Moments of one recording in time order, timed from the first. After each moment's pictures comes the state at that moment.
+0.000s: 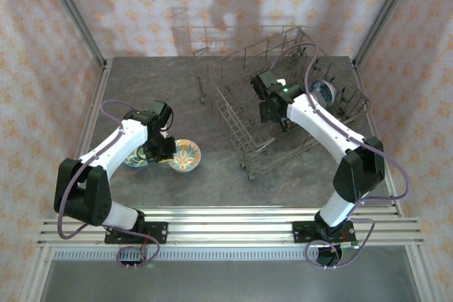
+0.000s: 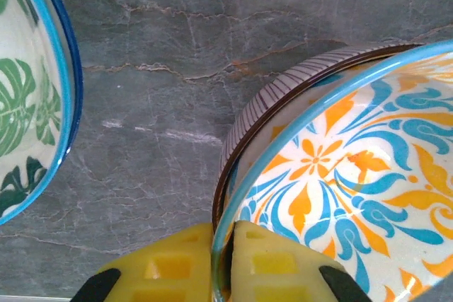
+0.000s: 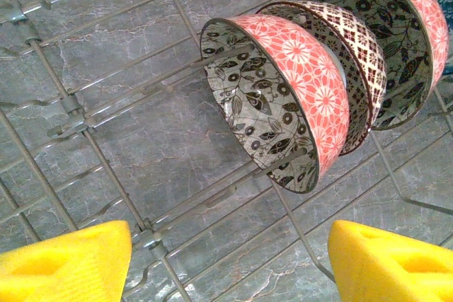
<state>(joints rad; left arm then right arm) -0.23 1.44 1.01 -1.08 0.10 -0.54 0.56 1.66 1.52 -1.10 0.42 0.43</state>
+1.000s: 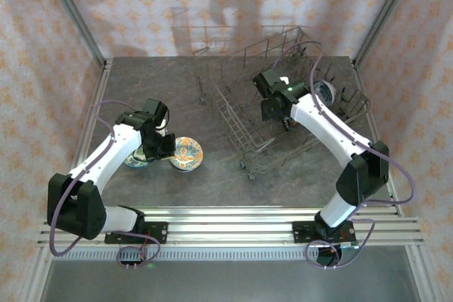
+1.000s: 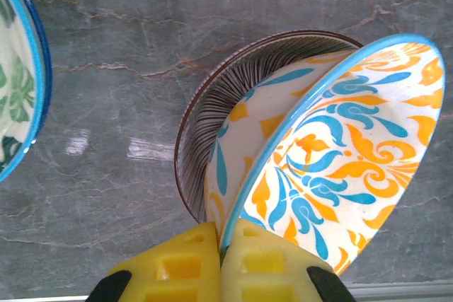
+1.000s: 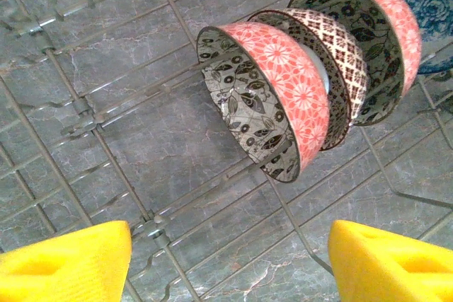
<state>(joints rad) -0.22 1.33 1.01 -1.06 0.19 -0.54 0.56 1.62 1.56 -1.14 0.42 0.44</state>
